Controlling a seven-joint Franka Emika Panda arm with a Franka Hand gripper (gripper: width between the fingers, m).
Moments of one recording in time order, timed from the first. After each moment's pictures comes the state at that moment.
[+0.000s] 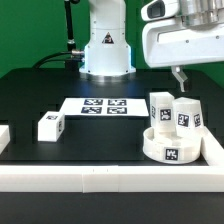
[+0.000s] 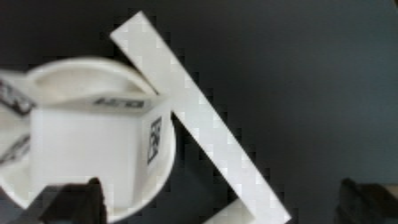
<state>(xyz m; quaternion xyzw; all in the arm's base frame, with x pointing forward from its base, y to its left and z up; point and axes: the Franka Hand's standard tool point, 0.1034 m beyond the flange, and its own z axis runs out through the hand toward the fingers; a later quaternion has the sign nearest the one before) 0.576 0.135 0.116 -0.97 0.22 -0.02 0.11</state>
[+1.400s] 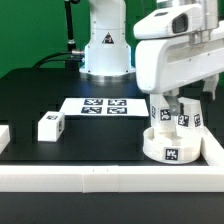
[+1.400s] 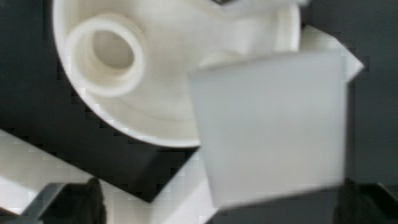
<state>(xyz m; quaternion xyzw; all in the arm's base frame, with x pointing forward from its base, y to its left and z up) 0.569 0.108 0.078 -0.94 -0.32 -0.09 0.03</state>
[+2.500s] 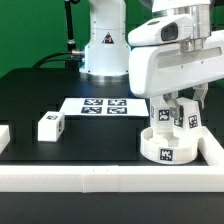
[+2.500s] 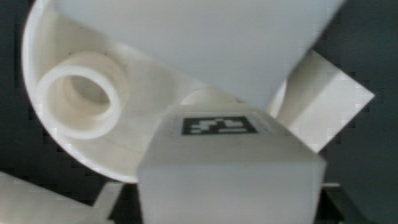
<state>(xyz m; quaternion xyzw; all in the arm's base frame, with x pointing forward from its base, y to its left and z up) 0.561 0.110 0.071 -0.98 -0.19 -0.08 0.05</state>
